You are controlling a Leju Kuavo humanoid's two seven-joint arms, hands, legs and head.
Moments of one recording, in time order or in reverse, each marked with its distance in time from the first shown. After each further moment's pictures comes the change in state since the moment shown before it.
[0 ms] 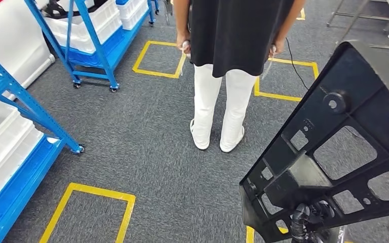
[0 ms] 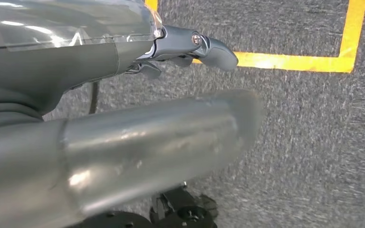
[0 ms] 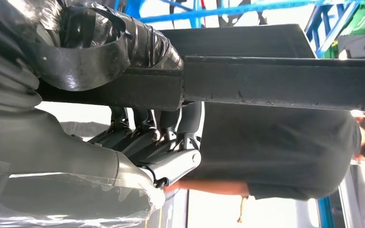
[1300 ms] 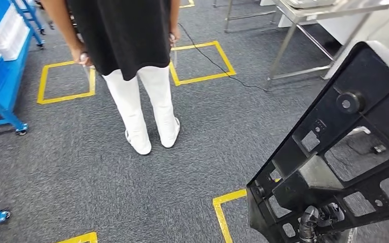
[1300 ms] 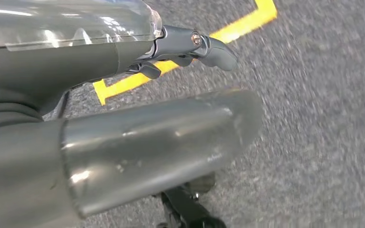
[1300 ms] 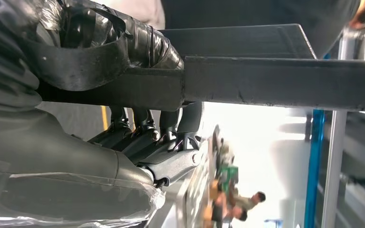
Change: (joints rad) left arm 0.013 0.000 -0.019 -0.002 -0.030 -0.017 0.006; right arm 0.037 0.074 -0.086 -0.026 0.016 0.068 0.019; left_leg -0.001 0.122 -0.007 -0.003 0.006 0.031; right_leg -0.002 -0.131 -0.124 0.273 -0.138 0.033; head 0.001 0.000
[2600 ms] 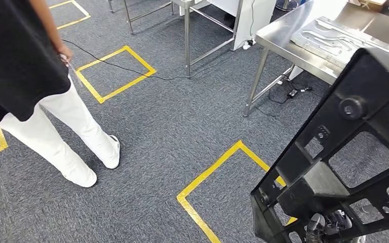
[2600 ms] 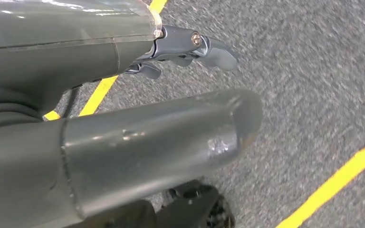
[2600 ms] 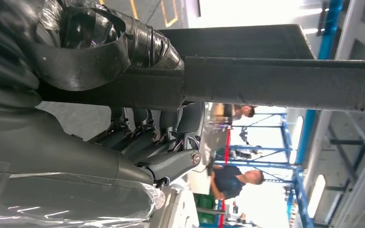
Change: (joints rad) left arm 0.004 -0.036 -0.007 -0.027 -0.031 -0.006 -0.007; right arm 0.080 0.046 -0.066 -0.047 0.007 0.096 0.012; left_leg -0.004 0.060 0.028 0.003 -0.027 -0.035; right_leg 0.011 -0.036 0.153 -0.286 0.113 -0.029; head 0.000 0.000
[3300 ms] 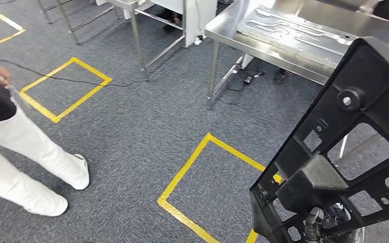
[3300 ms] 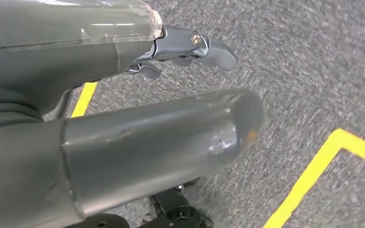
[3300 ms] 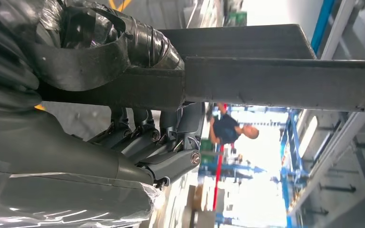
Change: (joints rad) left arm -0.075 0.041 -0.001 0.113 0.051 0.076 0.039; right arm -0.045 -0.043 0.031 -0.008 -0.012 -0.067 0.043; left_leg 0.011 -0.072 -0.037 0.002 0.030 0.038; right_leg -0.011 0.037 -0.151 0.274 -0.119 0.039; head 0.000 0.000
